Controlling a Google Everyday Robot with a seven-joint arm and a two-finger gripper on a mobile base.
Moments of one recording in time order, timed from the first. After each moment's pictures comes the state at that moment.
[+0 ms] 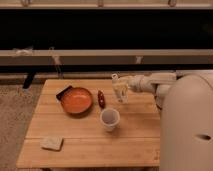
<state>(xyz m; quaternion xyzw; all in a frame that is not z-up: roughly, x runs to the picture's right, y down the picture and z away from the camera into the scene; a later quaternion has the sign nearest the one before) 0.080 -0.034 0.799 -0.16 -0.39 0.45 0.79</state>
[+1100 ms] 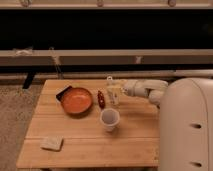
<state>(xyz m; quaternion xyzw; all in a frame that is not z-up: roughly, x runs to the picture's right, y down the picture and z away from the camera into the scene) 0.048 -0.020 0.836 -0.16 -0.45 0.46 0.75</state>
